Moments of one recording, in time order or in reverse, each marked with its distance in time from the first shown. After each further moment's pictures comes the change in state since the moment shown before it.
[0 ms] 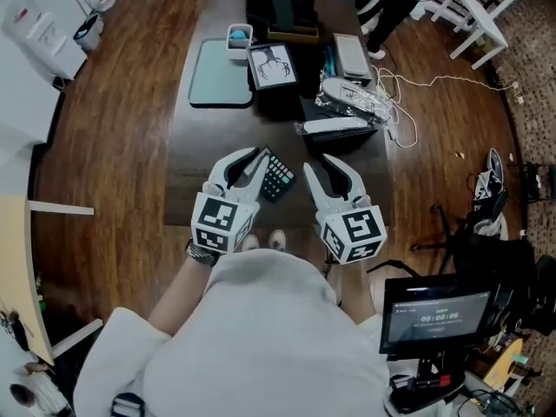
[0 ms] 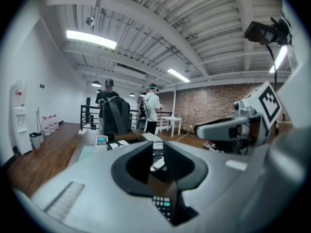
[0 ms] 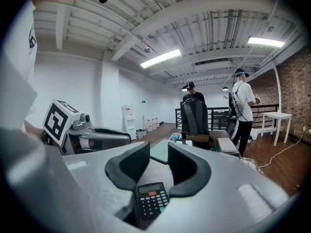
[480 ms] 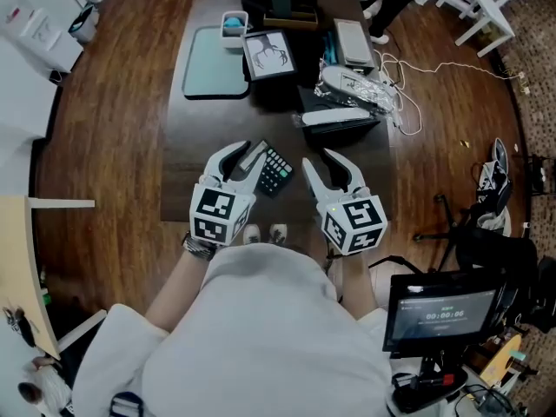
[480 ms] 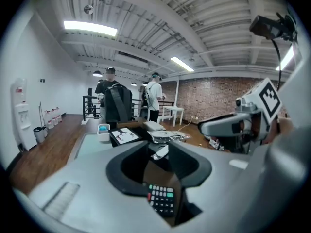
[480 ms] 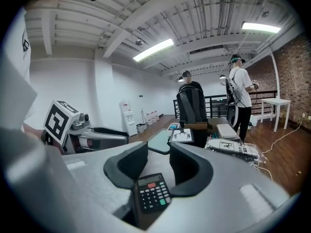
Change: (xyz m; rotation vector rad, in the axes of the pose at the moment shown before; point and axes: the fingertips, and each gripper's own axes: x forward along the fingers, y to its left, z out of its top) left arm 0.021 0.011 -0.031 -0.028 0.142 0.017; right arm 0.015 -0.024 -0.032 0.093 0.097 0.007
